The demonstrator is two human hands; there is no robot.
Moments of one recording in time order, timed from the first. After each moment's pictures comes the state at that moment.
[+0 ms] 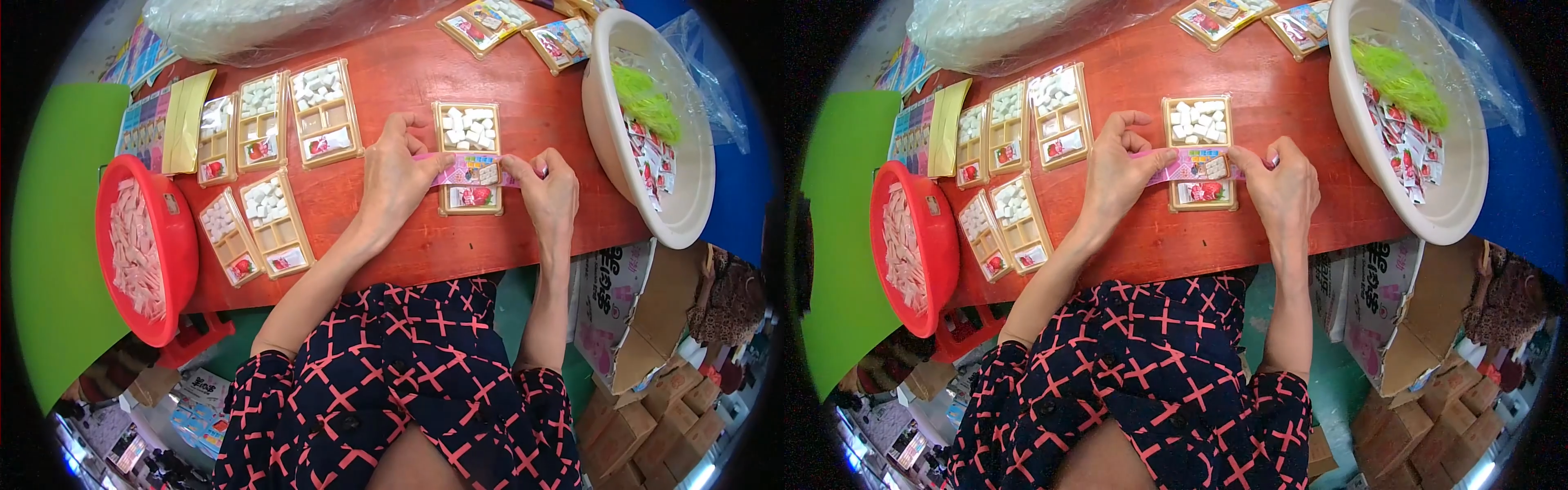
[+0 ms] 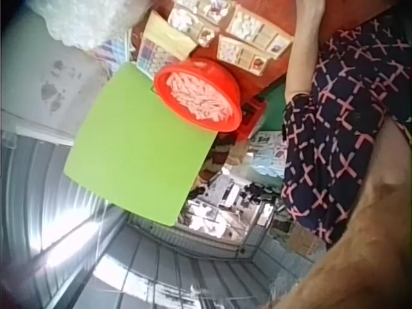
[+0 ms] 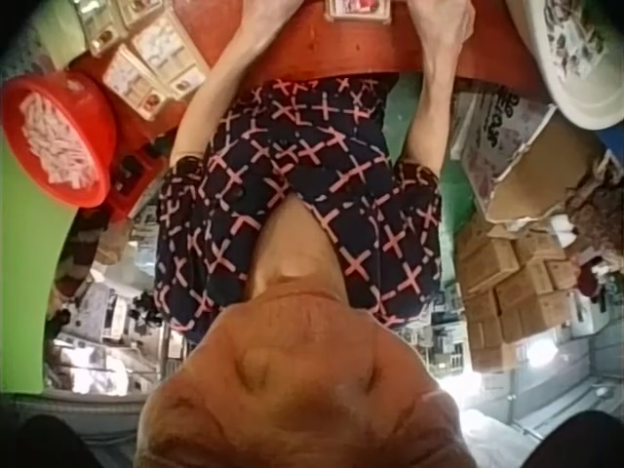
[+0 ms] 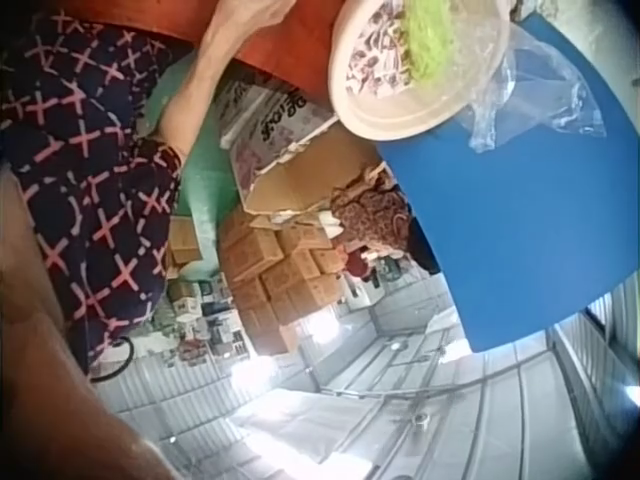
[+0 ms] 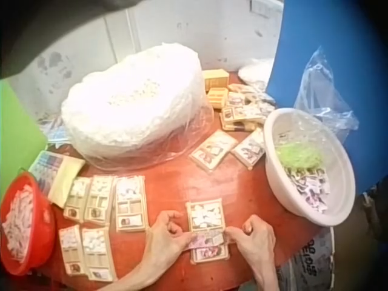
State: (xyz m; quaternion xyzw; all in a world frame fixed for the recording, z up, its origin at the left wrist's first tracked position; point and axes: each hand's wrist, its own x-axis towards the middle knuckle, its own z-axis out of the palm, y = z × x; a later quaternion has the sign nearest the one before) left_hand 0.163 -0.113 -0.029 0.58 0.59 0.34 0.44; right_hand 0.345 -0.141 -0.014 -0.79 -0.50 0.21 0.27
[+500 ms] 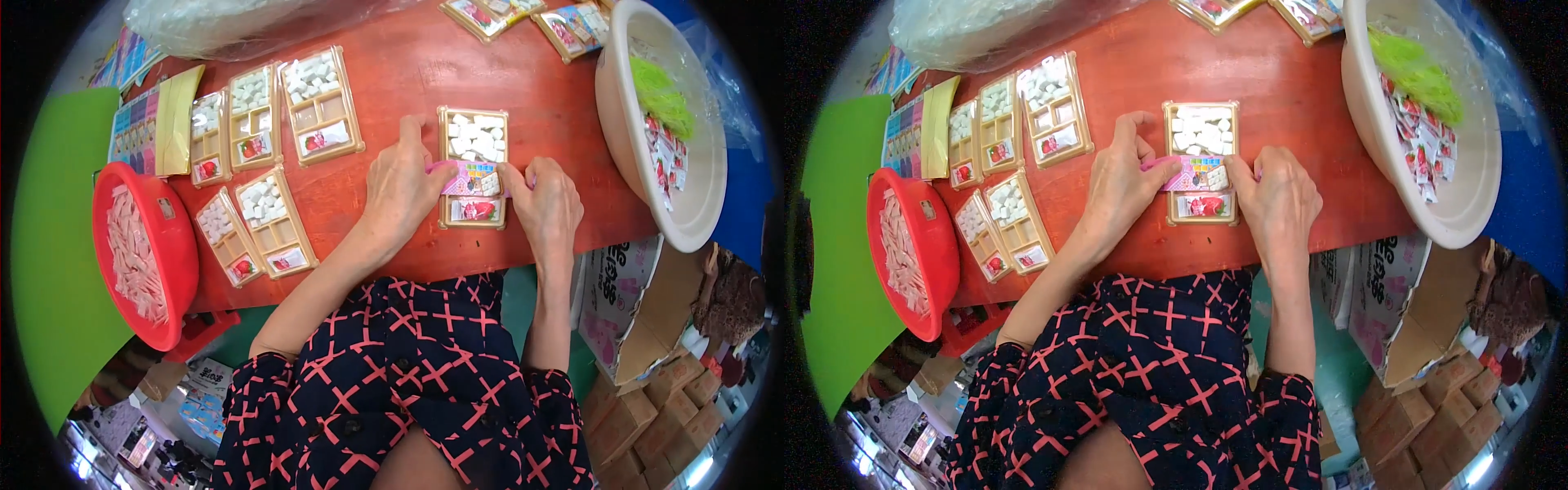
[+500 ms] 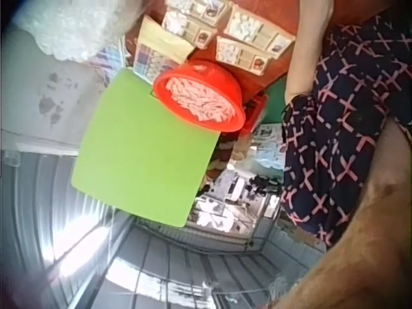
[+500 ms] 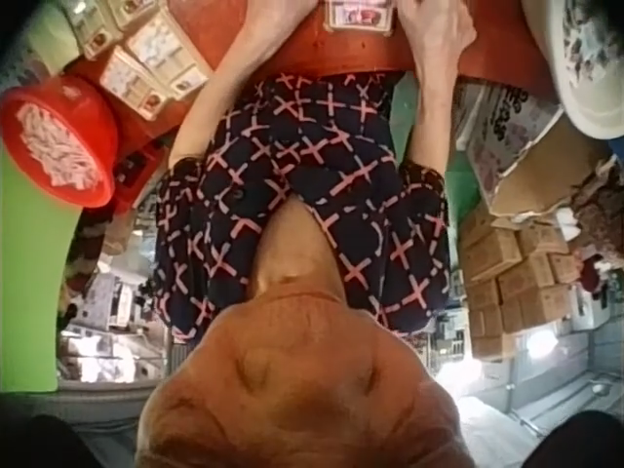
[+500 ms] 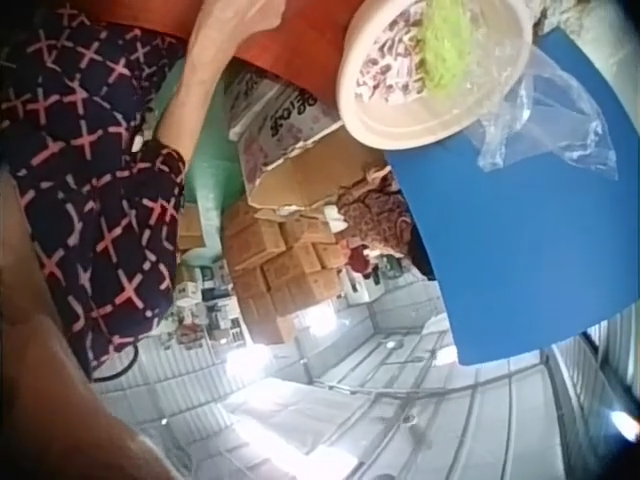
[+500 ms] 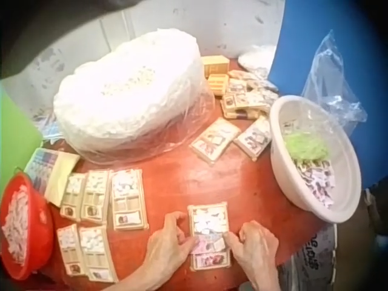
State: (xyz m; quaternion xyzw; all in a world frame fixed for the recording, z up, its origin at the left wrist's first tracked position) left_hand 0.161 -0.124 -0.030 0.66 0.61 0.22 0.38; right_hand 0.330 -0.154 -0.013 -0.79 -0.58 0.16 0.15
